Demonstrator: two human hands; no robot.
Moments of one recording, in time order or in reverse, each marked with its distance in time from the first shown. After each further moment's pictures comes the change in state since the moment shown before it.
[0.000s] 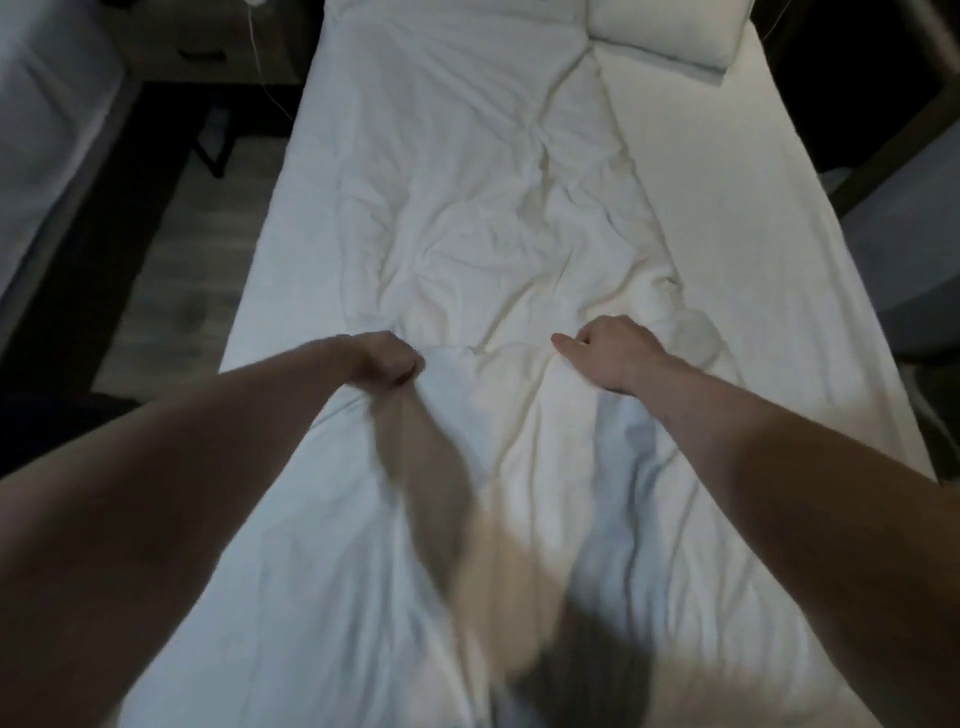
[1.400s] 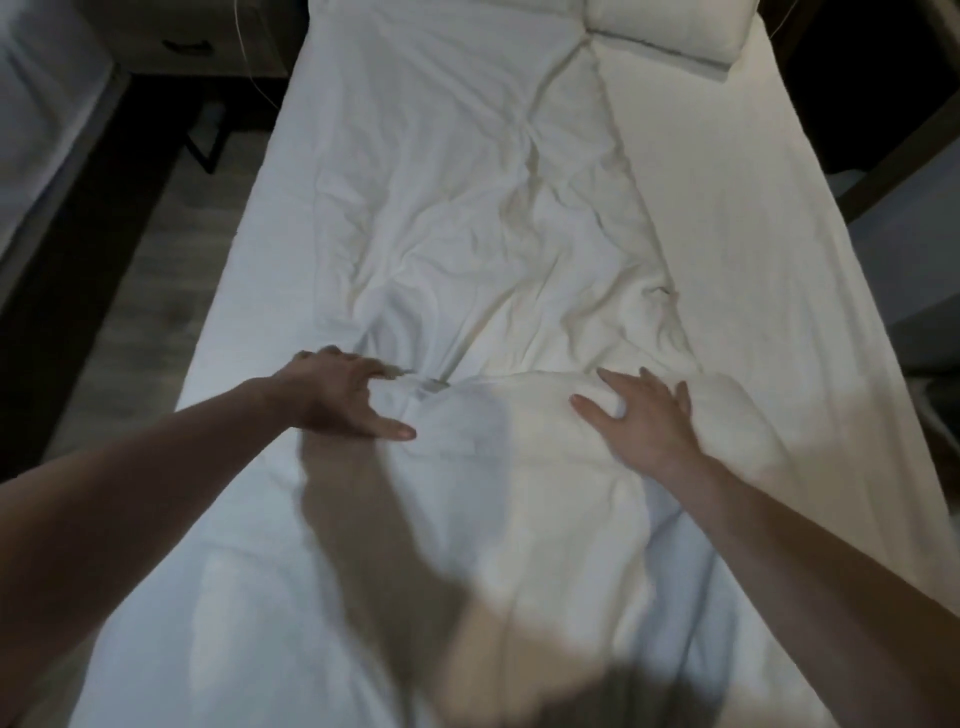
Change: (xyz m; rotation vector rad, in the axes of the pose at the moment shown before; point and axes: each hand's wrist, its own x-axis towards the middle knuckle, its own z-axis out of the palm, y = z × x) left_hand -0.006 -0.004 0.017 0.325 0.162 0.136; right_hand -0.007 0.090 0.070 0.125 0.120 0.039
